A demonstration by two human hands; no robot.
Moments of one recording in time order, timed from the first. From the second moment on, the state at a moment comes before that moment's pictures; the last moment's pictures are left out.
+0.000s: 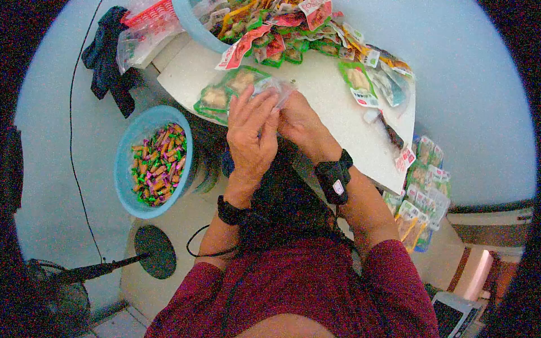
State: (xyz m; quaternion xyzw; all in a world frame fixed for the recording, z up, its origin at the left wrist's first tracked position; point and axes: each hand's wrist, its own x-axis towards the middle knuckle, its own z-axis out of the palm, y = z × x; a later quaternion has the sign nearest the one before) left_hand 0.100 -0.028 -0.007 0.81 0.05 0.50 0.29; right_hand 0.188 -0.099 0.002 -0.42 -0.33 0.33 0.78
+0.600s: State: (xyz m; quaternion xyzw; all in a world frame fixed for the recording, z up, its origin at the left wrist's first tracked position) left_hand 0.094 -0.024 -0.014 0.83 0.02 0.49 0.27; right_hand 0.214 -0.044 -0.029 -0.88 -0.43 -0.11 0.18
